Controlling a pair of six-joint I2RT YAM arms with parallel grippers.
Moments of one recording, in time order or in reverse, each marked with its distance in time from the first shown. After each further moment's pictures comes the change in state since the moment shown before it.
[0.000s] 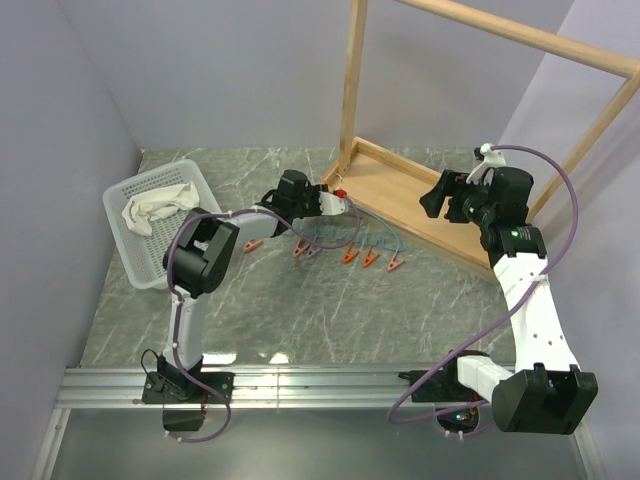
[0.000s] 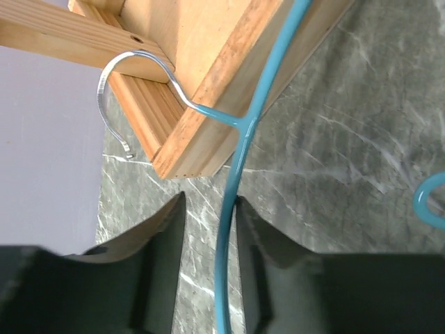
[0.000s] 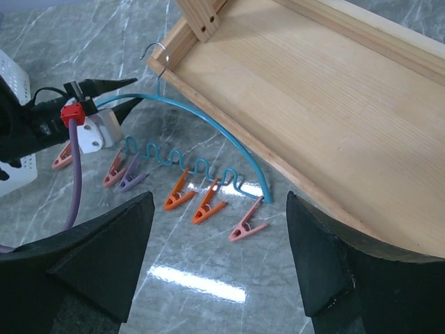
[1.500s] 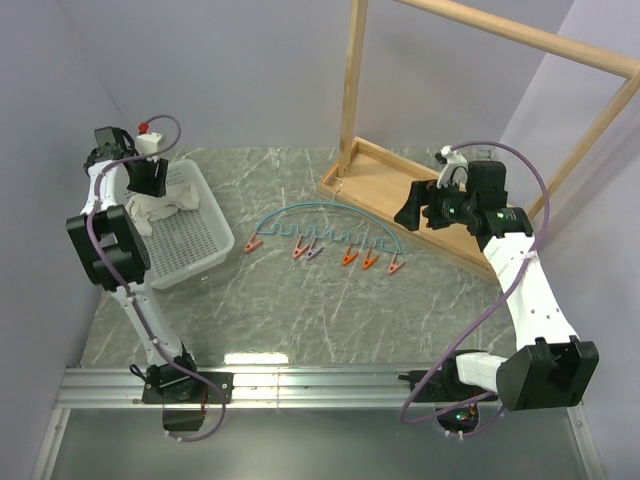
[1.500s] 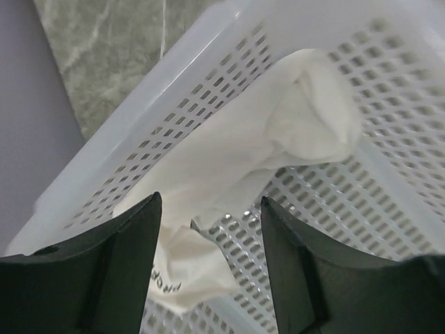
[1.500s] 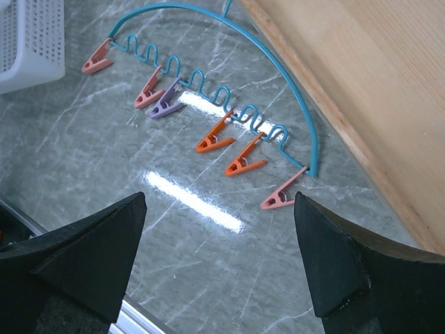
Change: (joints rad) left arm 0.879 -0.039 0.462 -0.913 0.085 -0.467; right arm 0.109 0.124 0.096 -0.193 -0.155 -0.152
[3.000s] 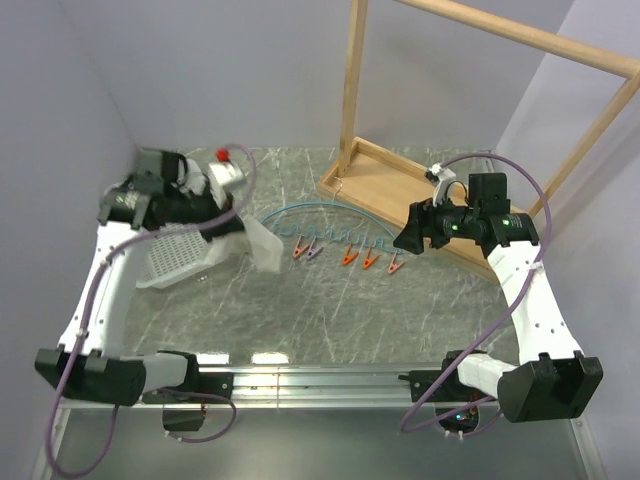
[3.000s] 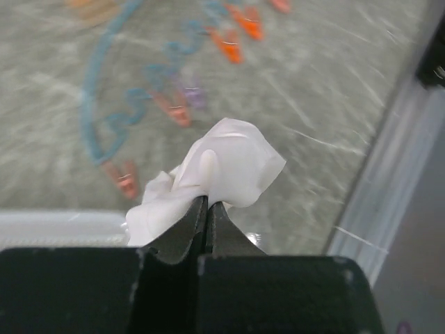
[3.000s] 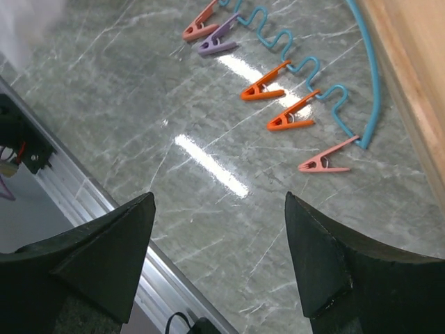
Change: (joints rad) left arm -0.417 -0.788 -0.311 -0.425 0.488 0.081; right arm 0.000 -0.057 -0.004 -0.204 -0.162 -0.187
